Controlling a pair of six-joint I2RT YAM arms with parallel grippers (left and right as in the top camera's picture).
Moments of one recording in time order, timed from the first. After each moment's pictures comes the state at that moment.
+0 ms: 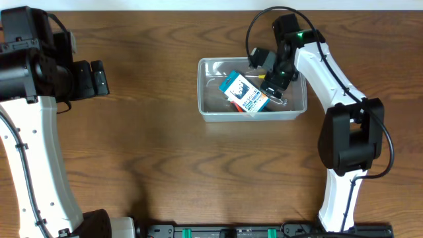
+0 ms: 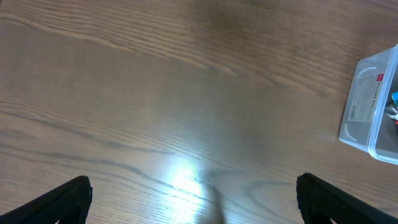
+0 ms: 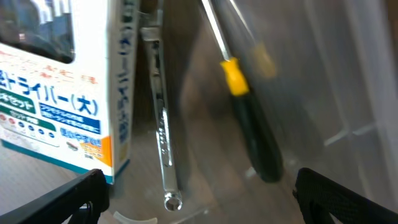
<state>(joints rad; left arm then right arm) 0.19 1.55 1.95 -1.54 -0.04 -0.02 0.23 2.15 1.82 -1.04 -0.03 -0.81</state>
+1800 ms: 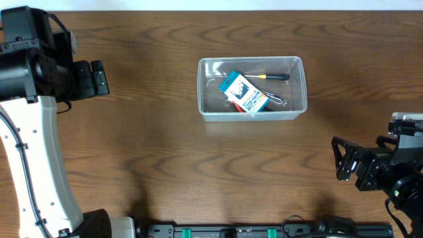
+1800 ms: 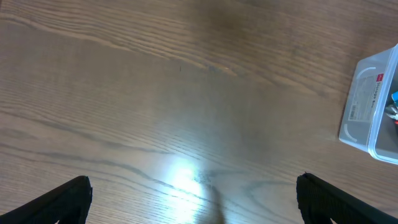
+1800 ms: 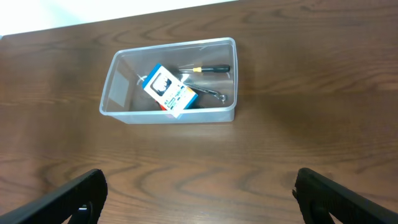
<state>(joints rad) 0.19 1.55 1.95 -1.54 -0.04 -0.02 -0.25 0.81 1.49 -1.40 -0.40 -0.02</state>
